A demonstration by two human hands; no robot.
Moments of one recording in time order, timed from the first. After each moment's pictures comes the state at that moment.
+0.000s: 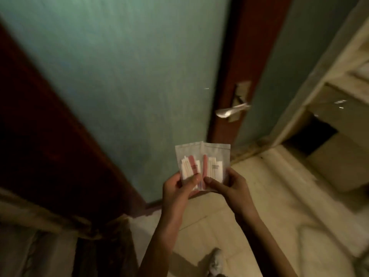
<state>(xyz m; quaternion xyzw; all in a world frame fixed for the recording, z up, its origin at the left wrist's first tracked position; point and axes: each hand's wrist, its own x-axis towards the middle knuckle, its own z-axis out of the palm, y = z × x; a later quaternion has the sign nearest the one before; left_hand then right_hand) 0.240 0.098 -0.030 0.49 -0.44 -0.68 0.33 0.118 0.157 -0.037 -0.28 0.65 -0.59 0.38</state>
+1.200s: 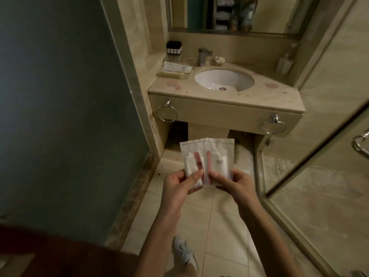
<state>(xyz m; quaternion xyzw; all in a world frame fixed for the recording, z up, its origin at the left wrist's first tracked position) -0.252 0.188 -0.034 0.21 -0.61 -0.76 -0.03 -0.279 0.334 -0.040 0.05 0.70 -0.71 0.11</state>
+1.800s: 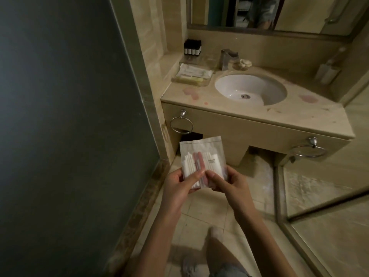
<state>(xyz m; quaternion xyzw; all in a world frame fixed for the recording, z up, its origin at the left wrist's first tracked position) -0.422 0.109 -0.040 0.26 -0.62 -0.74 -0.01 -0.452 0.241 -0.049 0.01 0.70 -0.71 0.12</state>
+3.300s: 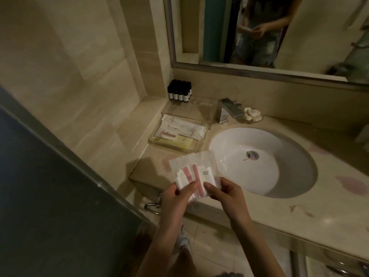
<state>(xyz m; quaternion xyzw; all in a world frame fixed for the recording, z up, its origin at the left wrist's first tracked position) -0.914 0.078 -0.084 0.31 -0.65 -0.69 0.01 -0.951 0.208 -0.082 0.02 0.70 -0.70 0.14</state>
